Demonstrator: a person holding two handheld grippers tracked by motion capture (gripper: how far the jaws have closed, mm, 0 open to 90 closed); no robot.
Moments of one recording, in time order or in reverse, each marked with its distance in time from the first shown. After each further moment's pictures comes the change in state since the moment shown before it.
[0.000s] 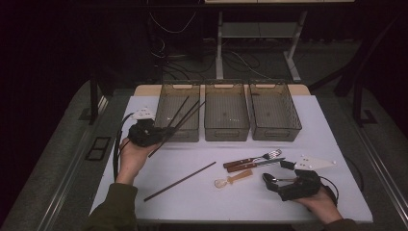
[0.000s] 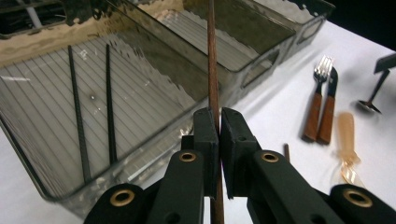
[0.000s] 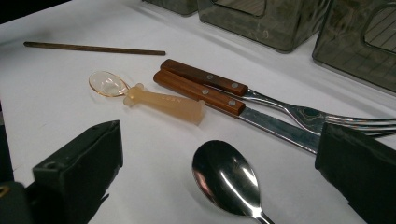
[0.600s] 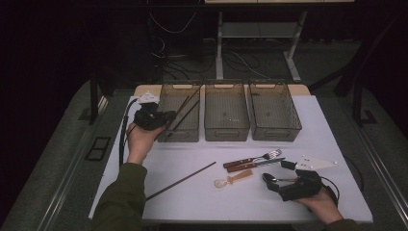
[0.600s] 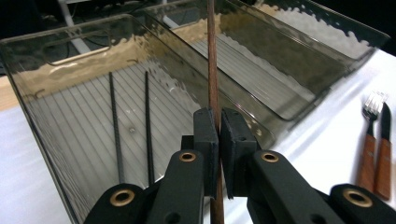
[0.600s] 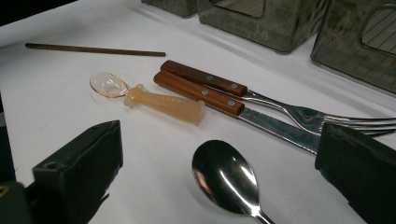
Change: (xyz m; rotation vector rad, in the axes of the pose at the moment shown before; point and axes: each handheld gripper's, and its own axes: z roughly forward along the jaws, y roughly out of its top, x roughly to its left) left arm 0.026 0.030 0.024 -0.041 0.102 -0.036; right arm 0.000 0.000 -0.002 -0.005 -0.001 0.003
